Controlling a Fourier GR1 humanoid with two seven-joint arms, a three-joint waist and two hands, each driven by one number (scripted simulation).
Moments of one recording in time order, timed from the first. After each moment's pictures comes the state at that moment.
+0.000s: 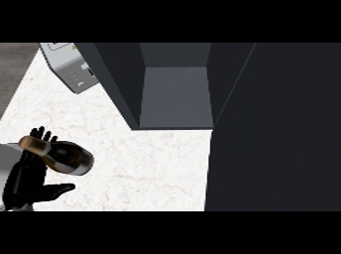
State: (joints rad) left arm -0.03 0.16 0.36 -1.08 0.21 -0.37 -0.43; right arm -0.06 -0.13 0.03 -2.44 -0.19 0.12 0.59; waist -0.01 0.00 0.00
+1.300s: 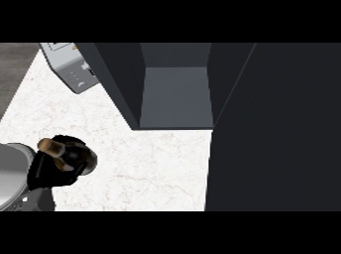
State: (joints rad) left arm -0.22 0.20 0.30 -0.74 0.18 -0.47 -0.63; right arm -0.10 -0.12 0.01 -2.43 -0.19 0.13 0.62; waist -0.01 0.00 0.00
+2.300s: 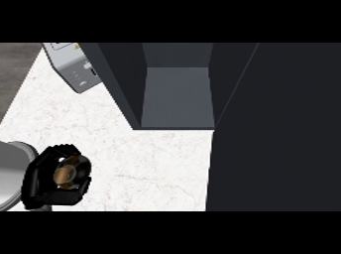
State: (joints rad) left arm 0.00 0.11 0.21 -1.17 0.08 -0.22 -0.71; right arm -0.09 -0.11 0.01 -2.43 -0.19 0.13 0.62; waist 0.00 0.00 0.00
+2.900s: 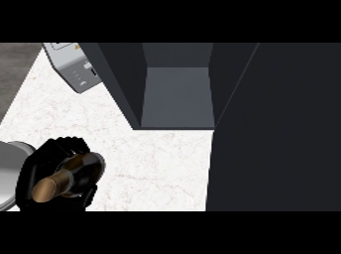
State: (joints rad) left arm 0.11 0.03 0.06 -1.69 0.18 -0.18 -0.33; right arm -0.09 -0.10 -0.01 -2.42 -0.19 0.15 0.60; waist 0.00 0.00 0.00
